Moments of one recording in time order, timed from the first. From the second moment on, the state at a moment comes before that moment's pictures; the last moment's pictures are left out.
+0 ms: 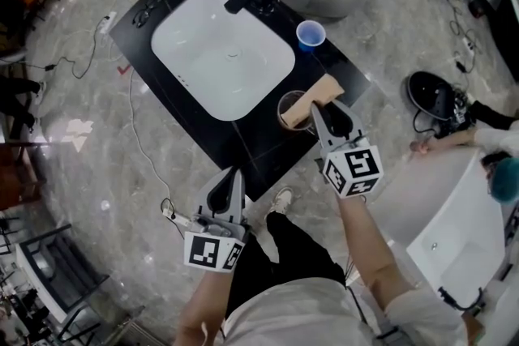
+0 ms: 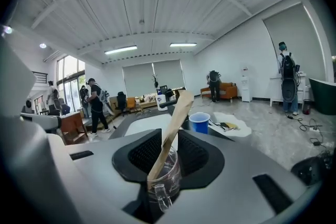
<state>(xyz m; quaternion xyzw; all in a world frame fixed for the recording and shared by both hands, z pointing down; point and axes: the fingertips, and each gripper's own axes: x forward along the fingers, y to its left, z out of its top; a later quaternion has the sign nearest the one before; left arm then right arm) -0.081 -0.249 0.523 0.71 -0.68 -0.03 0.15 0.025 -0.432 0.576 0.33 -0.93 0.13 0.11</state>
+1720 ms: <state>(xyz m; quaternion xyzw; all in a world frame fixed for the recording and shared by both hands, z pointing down) -0.086 -0.205 0.452 0.76 -0.64 -0.06 0.09 0.092 -0.367 0.495 0.44 -0.88 0.14 0.06</state>
